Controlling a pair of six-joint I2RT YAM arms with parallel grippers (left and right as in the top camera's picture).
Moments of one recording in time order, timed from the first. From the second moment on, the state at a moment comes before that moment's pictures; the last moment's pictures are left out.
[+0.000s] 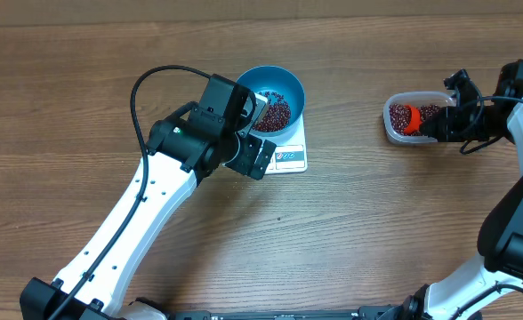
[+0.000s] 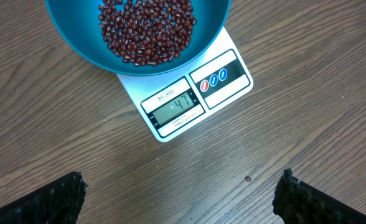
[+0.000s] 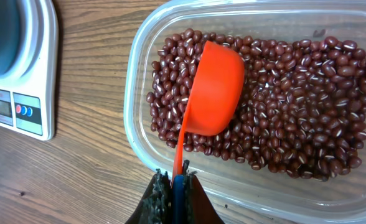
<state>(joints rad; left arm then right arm) -0.48 1.51 1.38 -0.95 0.07 -0.02 -0.39 1.90 1.48 -1.01 -0.57 -0.47</state>
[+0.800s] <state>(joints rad) -0.48 1.51 1.38 -0.95 0.07 -0.02 -0.56 1.90 1.47 -1.06 -0.81 -0.47</state>
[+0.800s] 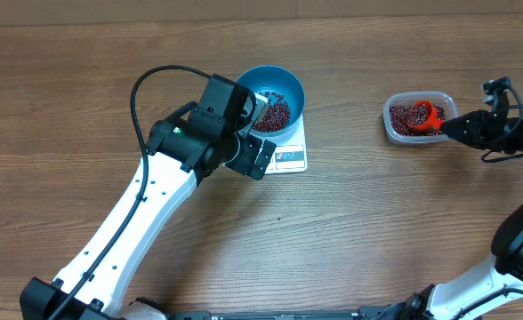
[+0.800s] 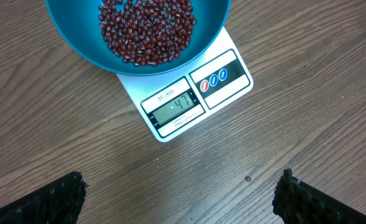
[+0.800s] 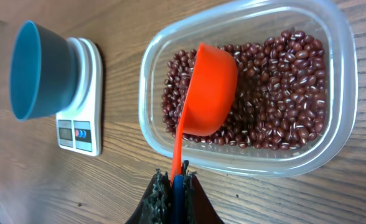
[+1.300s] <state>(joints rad) -0.48 1.51 1.38 -0.95 0.07 -0.02 -0.65 1.90 1.47 -1.09 -0.98 -0.47</state>
